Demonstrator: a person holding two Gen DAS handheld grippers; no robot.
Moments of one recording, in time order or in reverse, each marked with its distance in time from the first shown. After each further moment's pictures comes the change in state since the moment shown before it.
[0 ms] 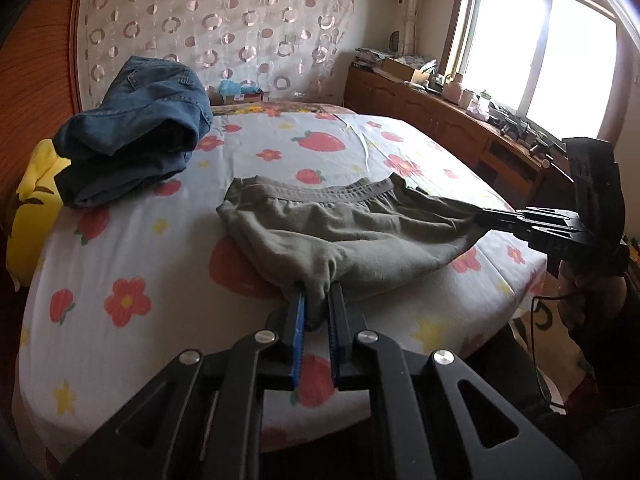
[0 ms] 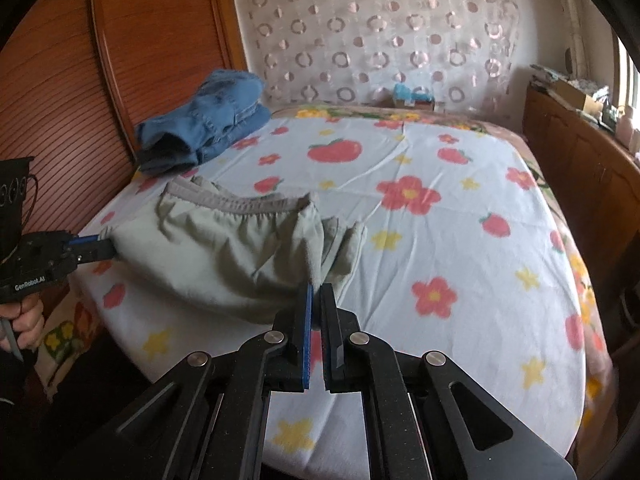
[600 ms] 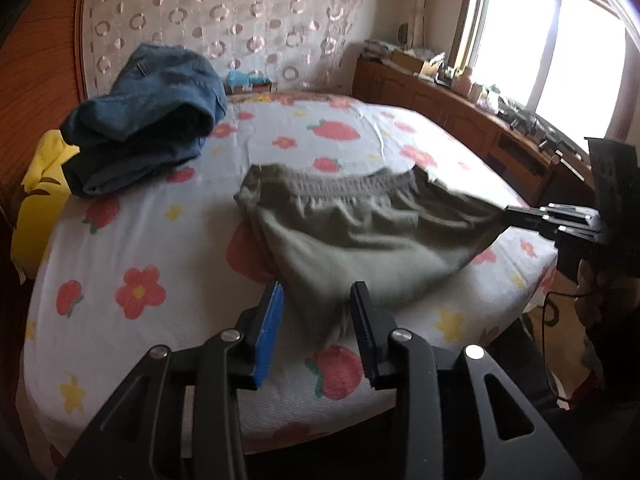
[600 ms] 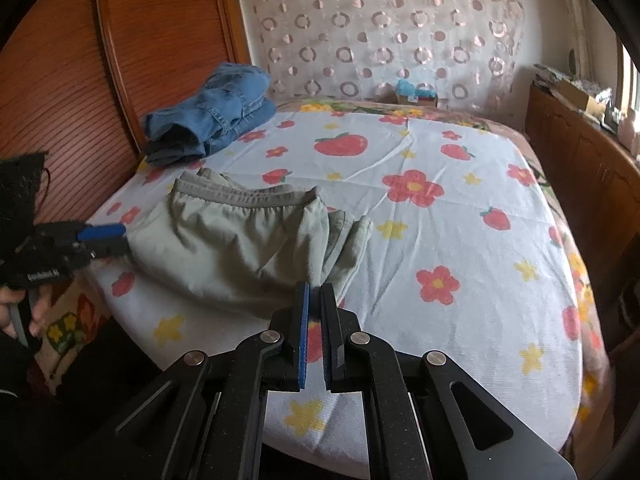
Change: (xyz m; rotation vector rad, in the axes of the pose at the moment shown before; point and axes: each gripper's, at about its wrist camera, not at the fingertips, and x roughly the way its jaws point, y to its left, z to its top) left arm 0.001 0.012 -0.004 -0.013 0.020 0.022; right arm -0.009 0.008 -0.003 -0.023 0.014 -0.003
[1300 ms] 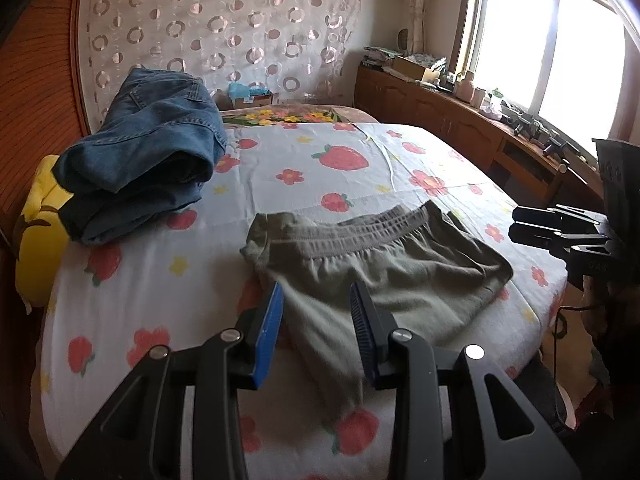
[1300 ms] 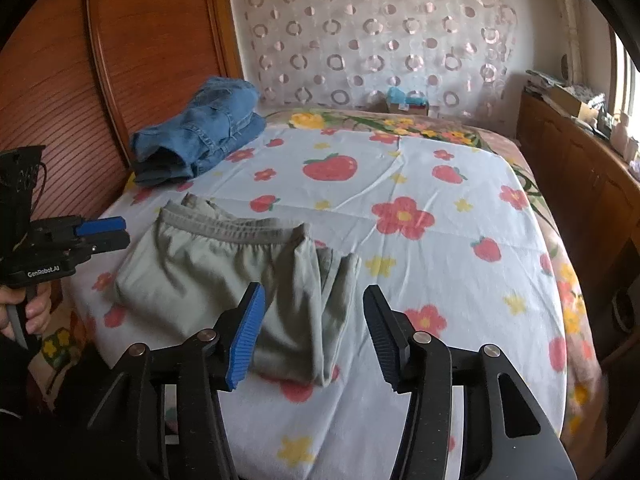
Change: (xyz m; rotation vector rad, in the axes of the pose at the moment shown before) left arm 0.017 0.006 0.042 0.035 -0.017 0.027; right arm 0.008 -0.003 0.032 0.008 -0.013 -0.030
